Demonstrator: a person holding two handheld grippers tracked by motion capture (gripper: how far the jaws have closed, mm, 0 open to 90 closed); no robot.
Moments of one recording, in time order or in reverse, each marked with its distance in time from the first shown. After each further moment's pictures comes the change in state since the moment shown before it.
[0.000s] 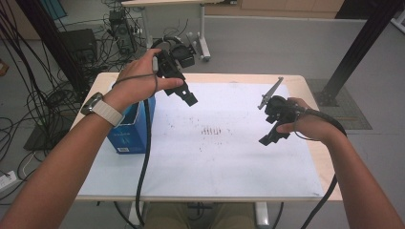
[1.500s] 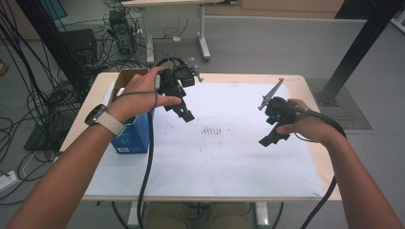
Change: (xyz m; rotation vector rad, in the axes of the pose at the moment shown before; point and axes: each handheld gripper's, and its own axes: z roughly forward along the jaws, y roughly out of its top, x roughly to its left) left arm -0.003 -0.017 0.037 0.059 -0.033 0.078; right arm 0.001 -0.002 0.002 -0.003 0.004 0.019
